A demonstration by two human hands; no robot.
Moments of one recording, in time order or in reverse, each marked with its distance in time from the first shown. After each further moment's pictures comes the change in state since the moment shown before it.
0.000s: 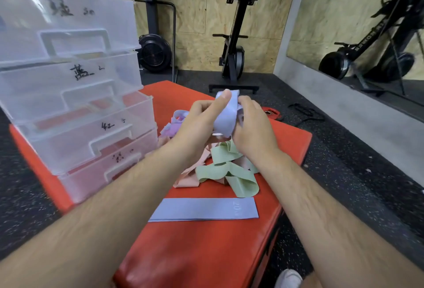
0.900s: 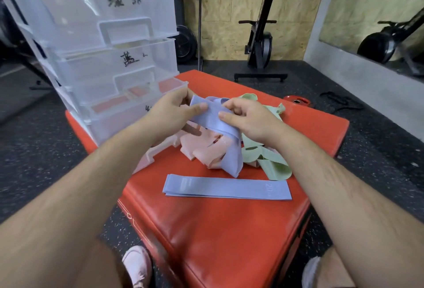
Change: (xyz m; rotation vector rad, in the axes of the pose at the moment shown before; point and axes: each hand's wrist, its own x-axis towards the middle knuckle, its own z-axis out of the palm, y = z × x) left_hand -0.034 0.022 -0.122 0.553 0.024 0.153; right_hand -0.012 -0.042 0.028 0.460 -0.509 -0.017
